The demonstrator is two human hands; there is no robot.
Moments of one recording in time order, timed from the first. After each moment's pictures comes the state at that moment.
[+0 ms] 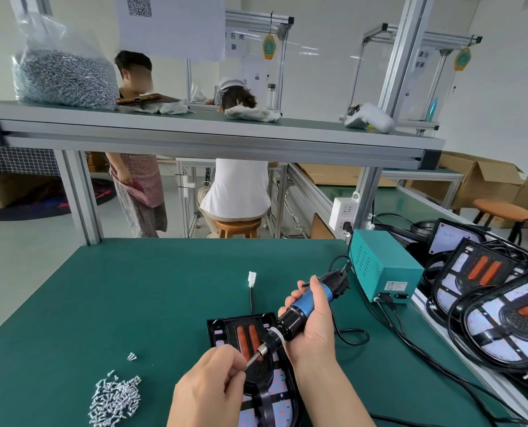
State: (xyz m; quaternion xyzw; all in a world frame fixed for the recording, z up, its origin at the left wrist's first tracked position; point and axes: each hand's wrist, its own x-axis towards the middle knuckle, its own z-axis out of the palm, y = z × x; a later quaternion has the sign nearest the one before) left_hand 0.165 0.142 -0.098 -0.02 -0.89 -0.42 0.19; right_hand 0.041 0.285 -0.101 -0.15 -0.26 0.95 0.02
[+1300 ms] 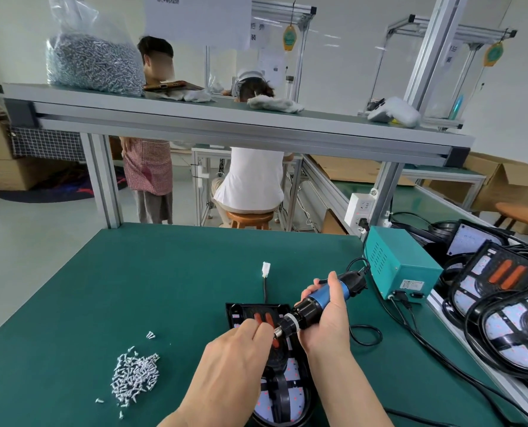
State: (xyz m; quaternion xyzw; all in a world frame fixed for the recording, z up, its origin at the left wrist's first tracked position) left_hand 0.150 0.140 -0.087 -0.19 -0.93 -0.15 0.26; right_hand 0.040 0.287 -0.099 -0.19 -0.26 0.95 0.03
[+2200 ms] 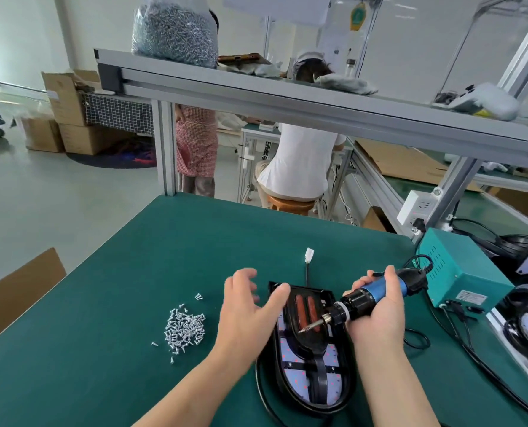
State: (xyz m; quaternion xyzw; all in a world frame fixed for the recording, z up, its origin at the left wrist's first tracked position) left_hand 0.132 0.117 -0.104 0.13 -0.79 -0.57 0.16; right_hand 0.042 0.293 -0.098 -0.18 -0.31 0.93 0.06
